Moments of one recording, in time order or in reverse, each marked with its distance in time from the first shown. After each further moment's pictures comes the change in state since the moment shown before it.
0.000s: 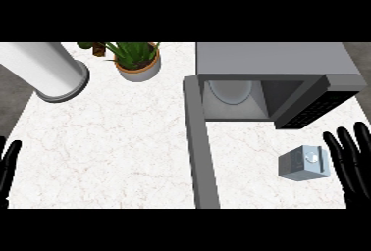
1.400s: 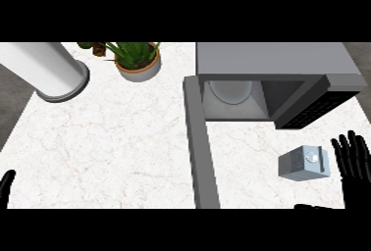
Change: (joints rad) left arm 0.217 -0.024 -0.010 -0.020 0.022 -0.108 -0.167; right arm 0.003 -0.039 -0.329 0.624 -0.028 0.108 -0.423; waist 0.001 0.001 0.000
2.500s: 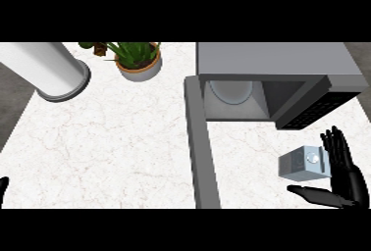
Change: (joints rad) left arm 0.039 -0.001 0.007 -0.043 0.031 -0.027 0.019; right arm -0.222 -0.078 -0.085 0.540 0.117 0.013 -0.336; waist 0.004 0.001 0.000
